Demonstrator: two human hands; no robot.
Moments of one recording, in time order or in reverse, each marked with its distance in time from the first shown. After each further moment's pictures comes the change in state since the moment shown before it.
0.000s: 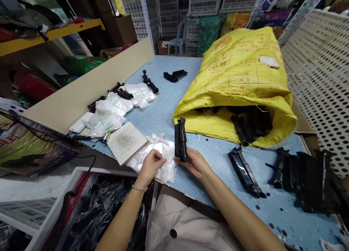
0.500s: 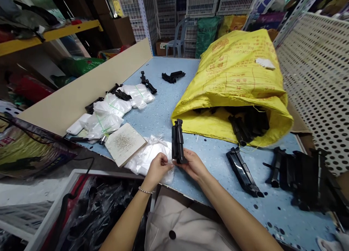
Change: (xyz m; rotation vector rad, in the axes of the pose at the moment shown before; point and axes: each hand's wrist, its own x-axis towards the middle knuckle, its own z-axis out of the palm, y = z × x) left_hand -0.003 -0.008 0.018 0.130 -0.043 0.002; right_hand 0.000 0.007 -0.002 0.012 0.025 -0.014
